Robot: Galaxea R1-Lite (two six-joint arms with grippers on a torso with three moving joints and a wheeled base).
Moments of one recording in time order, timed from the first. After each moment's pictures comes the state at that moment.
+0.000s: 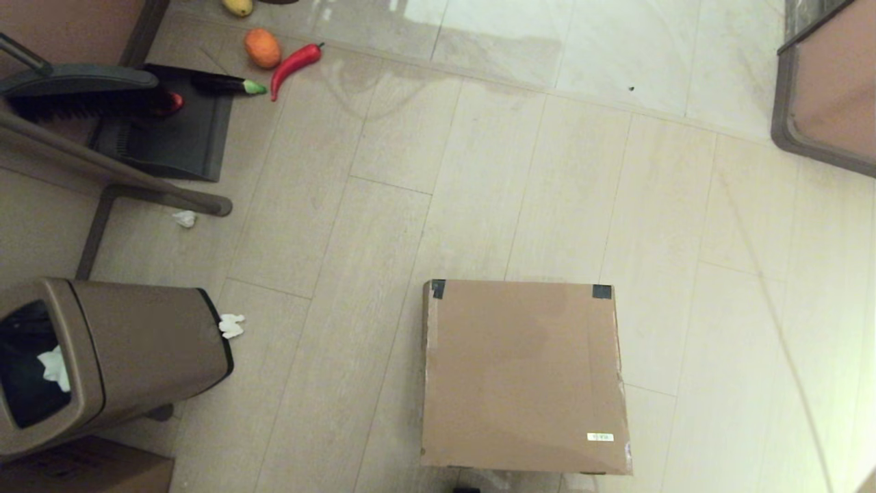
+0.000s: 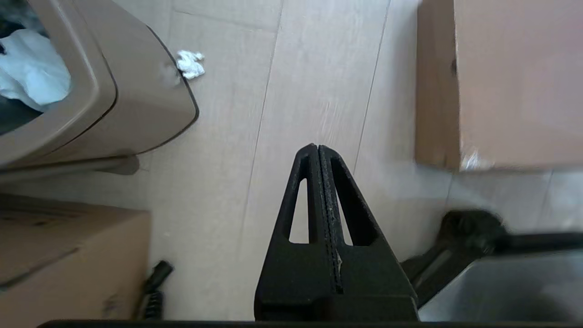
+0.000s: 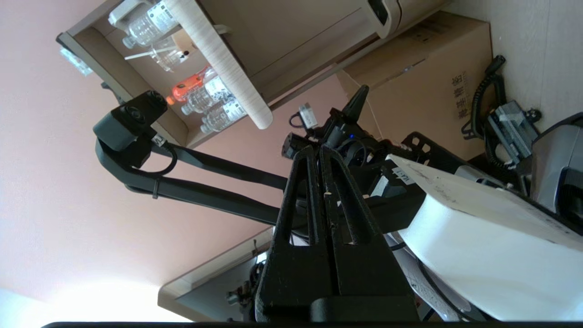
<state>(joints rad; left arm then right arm) 0.00 0.03 0.00 0.01 0.00 0.02 -0.28 0.78 -0.52 -0.58 1.52 1.45</state>
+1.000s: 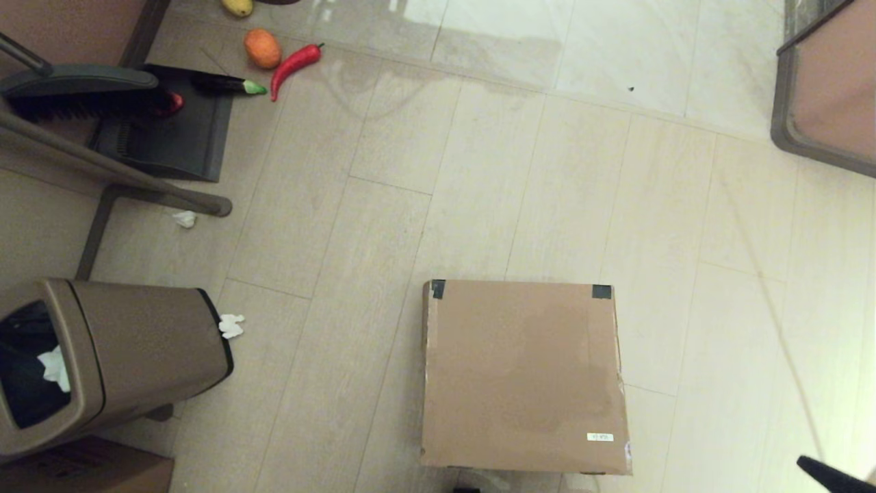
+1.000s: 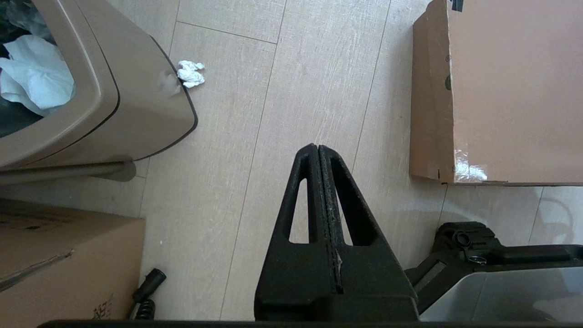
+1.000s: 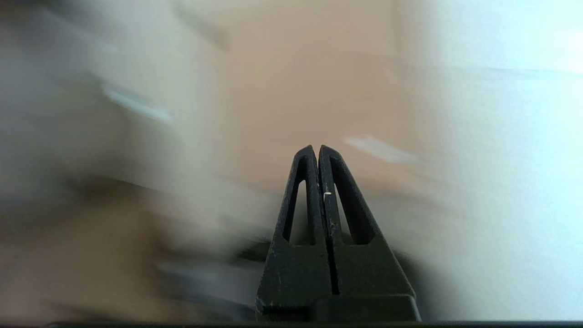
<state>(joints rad) 0.00 0.00 0.00 0.01 0.00 0.01 -0.25 0.66 -0.06 -0.30 0.53 0.28</state>
